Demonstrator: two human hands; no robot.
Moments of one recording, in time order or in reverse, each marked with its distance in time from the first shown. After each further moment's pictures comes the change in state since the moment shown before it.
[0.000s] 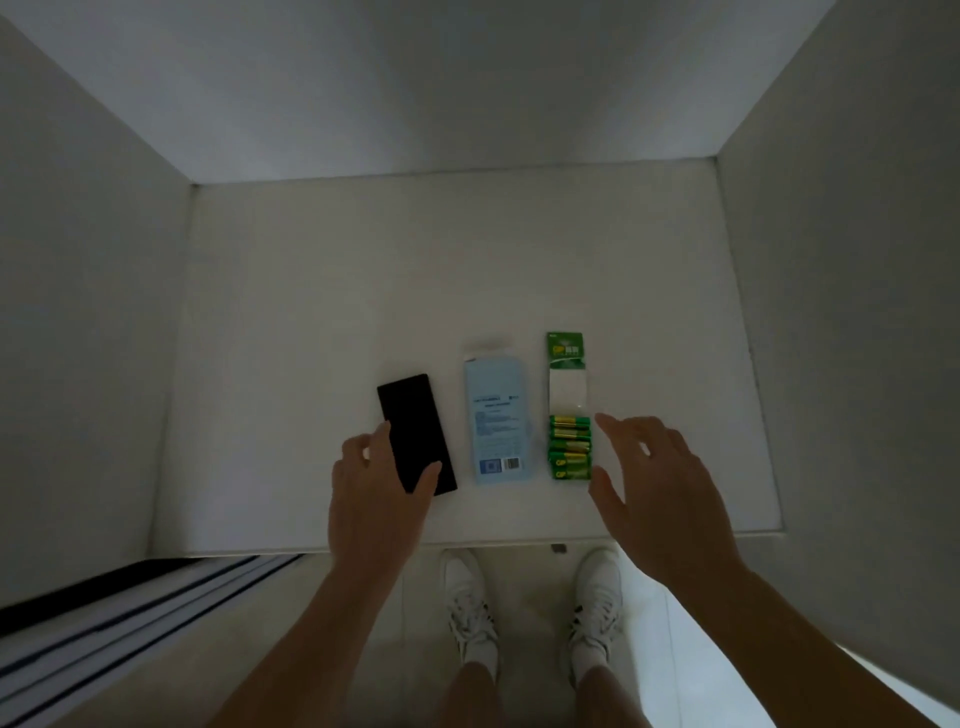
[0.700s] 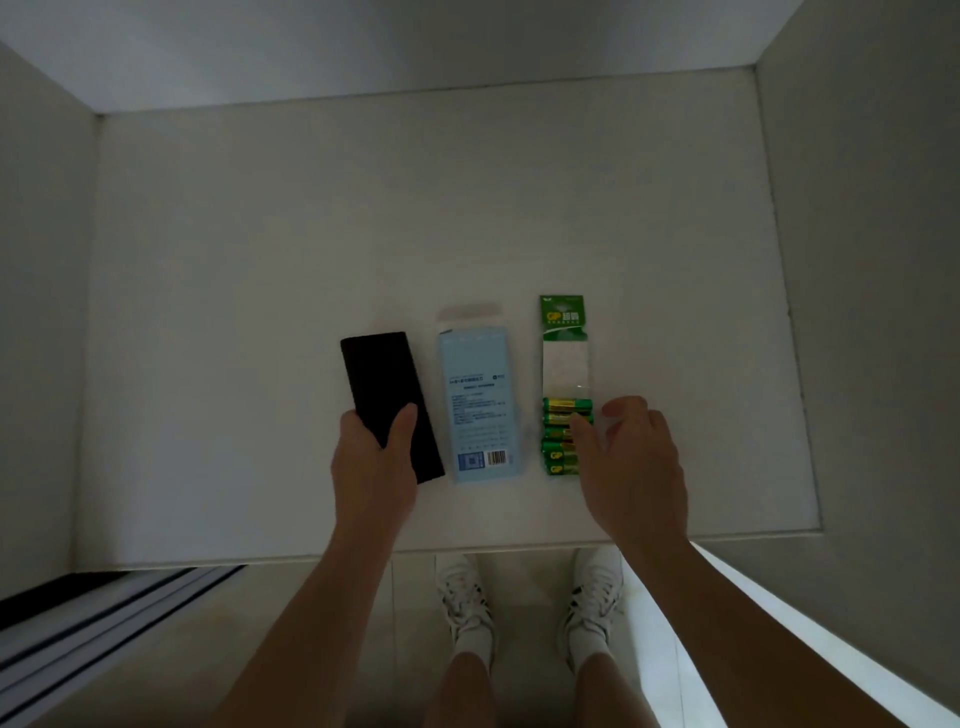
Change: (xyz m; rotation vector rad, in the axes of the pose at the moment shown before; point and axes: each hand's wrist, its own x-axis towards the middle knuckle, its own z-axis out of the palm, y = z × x) left_hand 0.037 0.026 0.042 -0.635 -0.043 -0.335; right_hand 0.036 -0.003 0.062 0.388 -0.090 0.614
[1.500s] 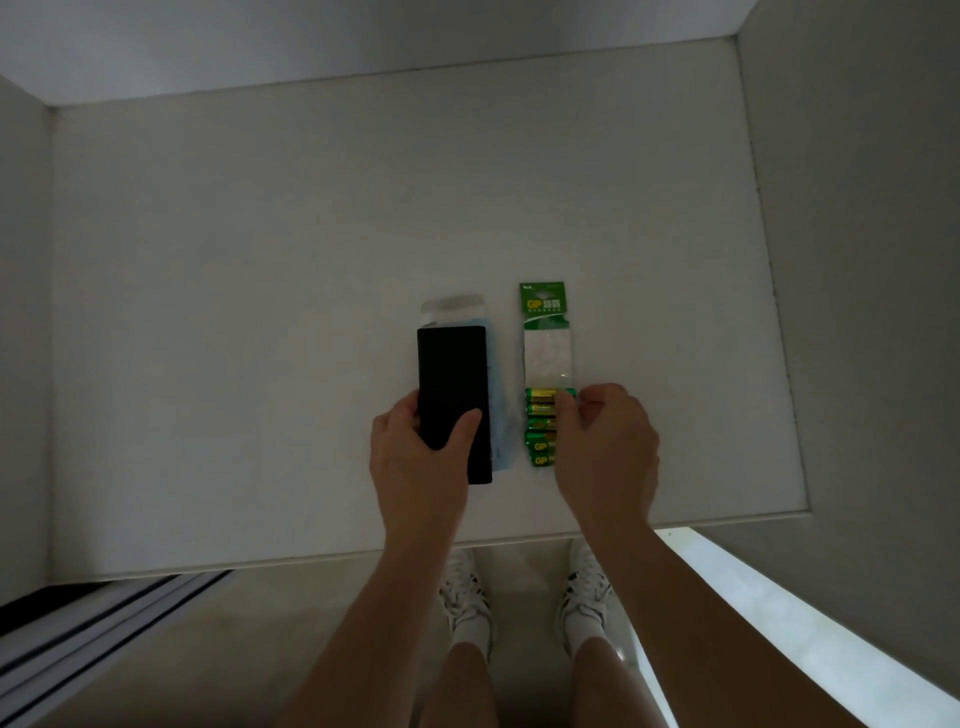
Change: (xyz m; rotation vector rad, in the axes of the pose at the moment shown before) left_hand -0.025 0.009 0.044 0.091 0.012 0.114; right_hand 0.004 -0.008 0.013 0.157 0.147 0.106
